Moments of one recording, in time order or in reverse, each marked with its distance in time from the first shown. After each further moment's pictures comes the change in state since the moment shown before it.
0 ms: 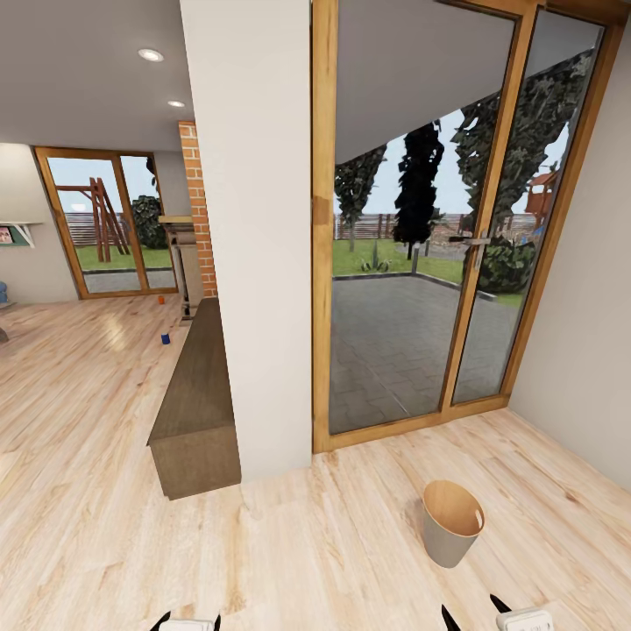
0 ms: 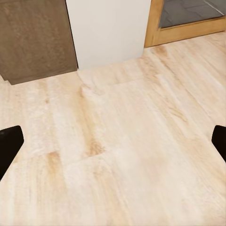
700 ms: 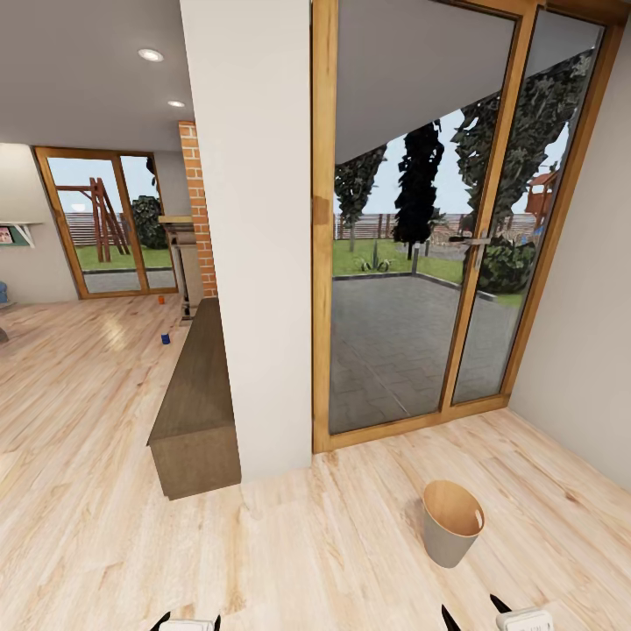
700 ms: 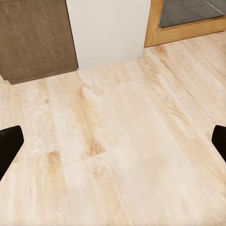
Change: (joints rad) left arm 0.000 0.000 0.000 0.000 0.000 0.000 0.000; right arm 0.000 0.000 -0.001 0.000 0.000 0.000 0.002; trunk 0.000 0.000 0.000
